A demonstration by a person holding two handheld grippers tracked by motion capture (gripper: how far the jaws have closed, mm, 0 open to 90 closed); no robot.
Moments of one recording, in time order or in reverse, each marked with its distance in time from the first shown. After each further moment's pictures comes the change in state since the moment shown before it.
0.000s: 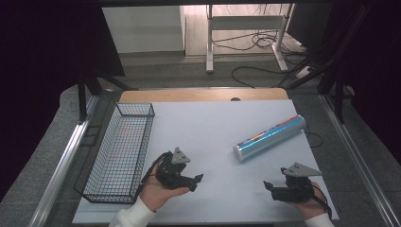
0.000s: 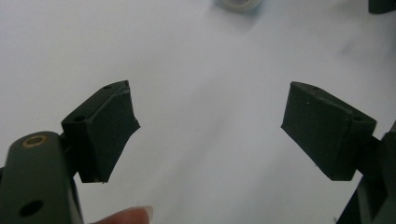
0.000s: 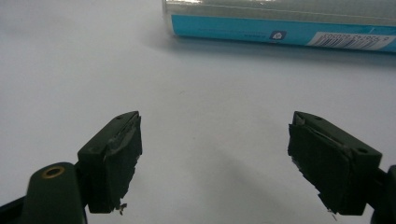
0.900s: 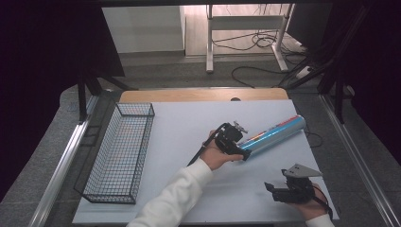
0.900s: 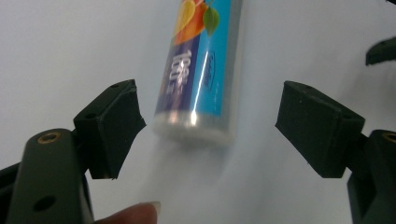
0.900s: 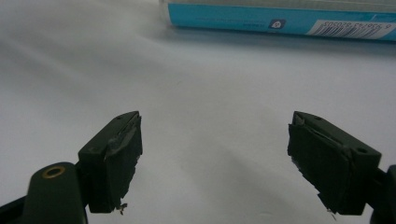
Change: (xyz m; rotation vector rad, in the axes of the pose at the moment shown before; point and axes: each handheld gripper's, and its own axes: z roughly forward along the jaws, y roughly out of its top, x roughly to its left) left arm -0.026 0.127 0.129 0.068 -0.098 0.087; right arm -0.001 -0.004 0.000 0.019 0.003 0.009
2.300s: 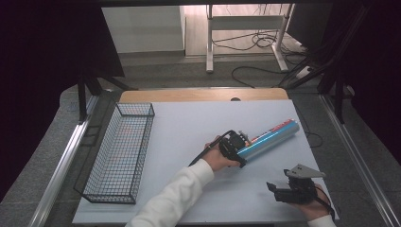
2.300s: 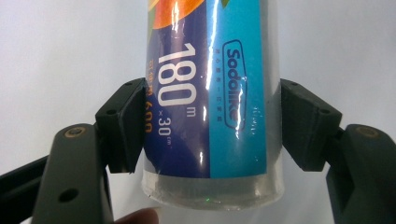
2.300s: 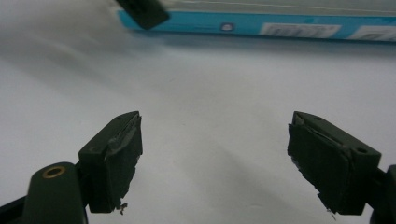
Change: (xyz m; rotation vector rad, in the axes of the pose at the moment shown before) left arm 0.003 -0.022 0.027 0.242 -0.006 0.128; right arm -0.004 -0.002 -0.004 -0.005 -0.013 0.002
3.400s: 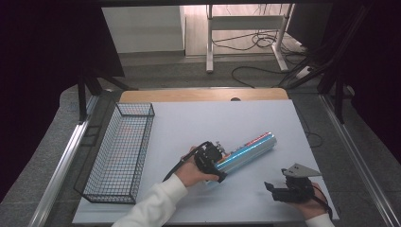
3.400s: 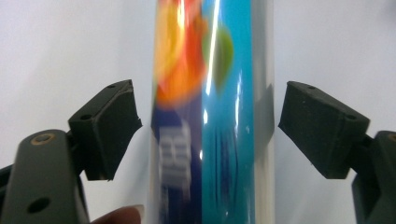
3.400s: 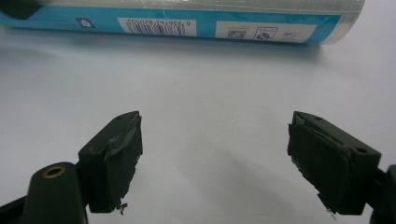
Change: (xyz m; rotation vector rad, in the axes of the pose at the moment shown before) left arm -0.002 -0.057 -0.036 0.008 -0.016 -0.044; right arm 0.003 0.003 0.005 0.008 0.002 -0.019
